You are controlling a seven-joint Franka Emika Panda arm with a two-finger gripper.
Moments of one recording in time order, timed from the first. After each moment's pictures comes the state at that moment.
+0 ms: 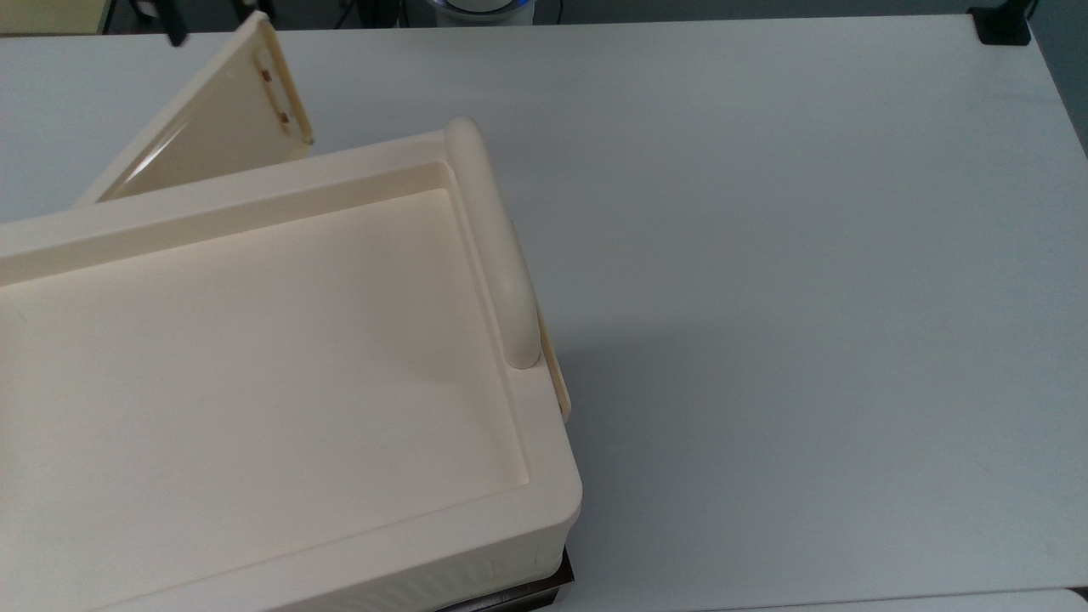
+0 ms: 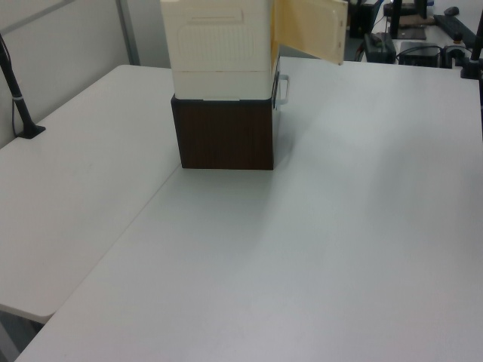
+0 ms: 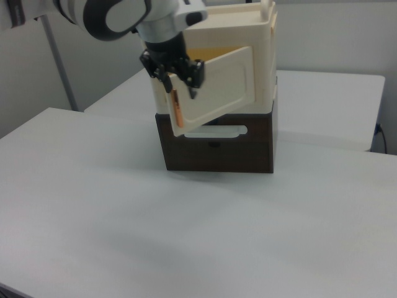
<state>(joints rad) -0.13 0.01 -0.20 -1.54 0.24 1.85 -0.40</state>
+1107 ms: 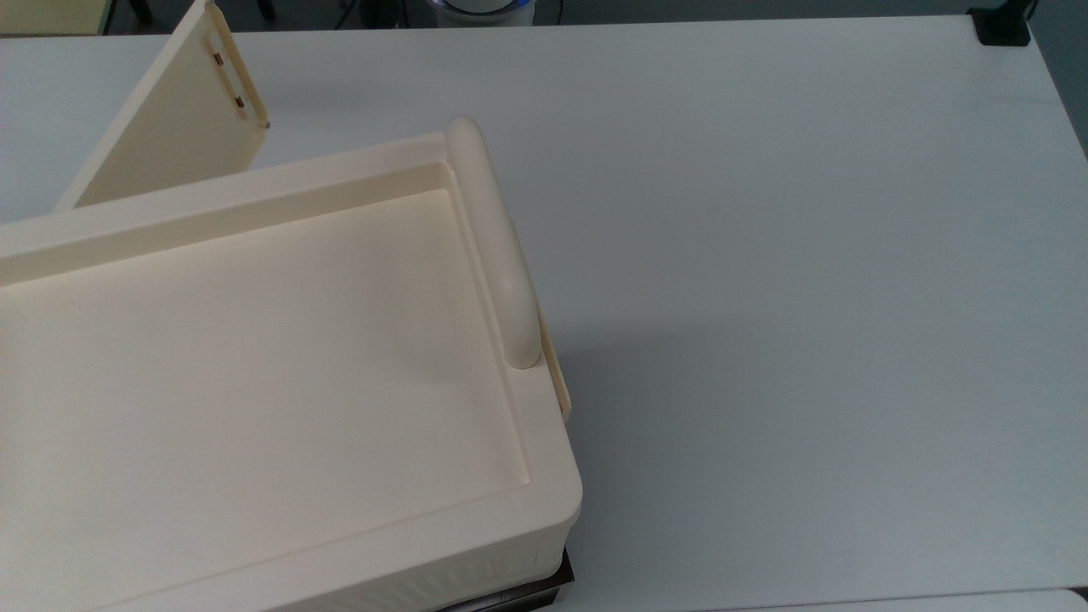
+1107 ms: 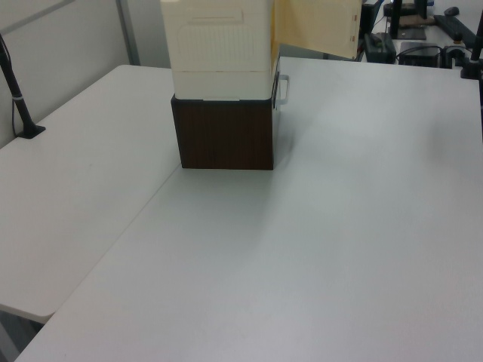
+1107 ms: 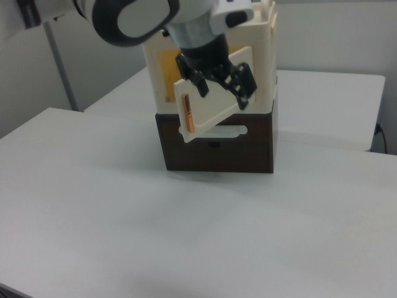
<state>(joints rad) -0.24 -0.01 -0.30 -1.52 0.21 1.85 -0.42</state>
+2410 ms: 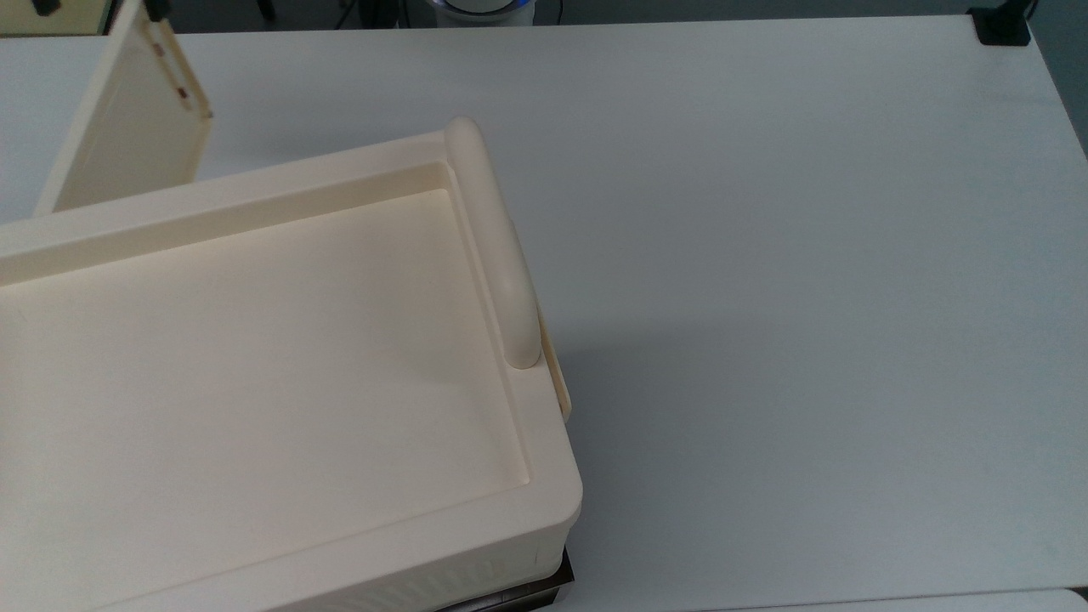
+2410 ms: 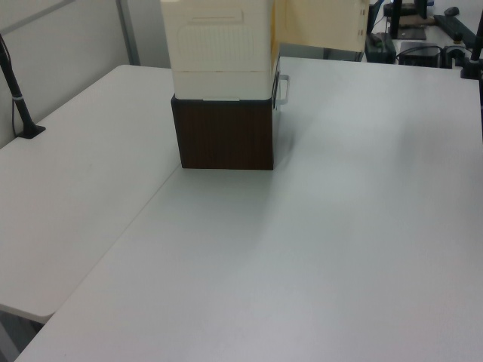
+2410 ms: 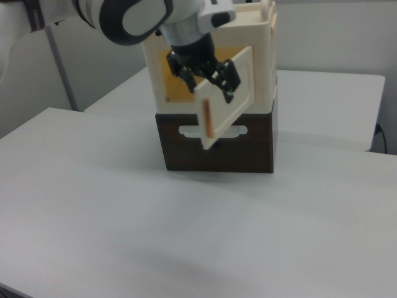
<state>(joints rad) -0.22 0.04 -0.22 -1.50 0.19 1.89 -0.35</state>
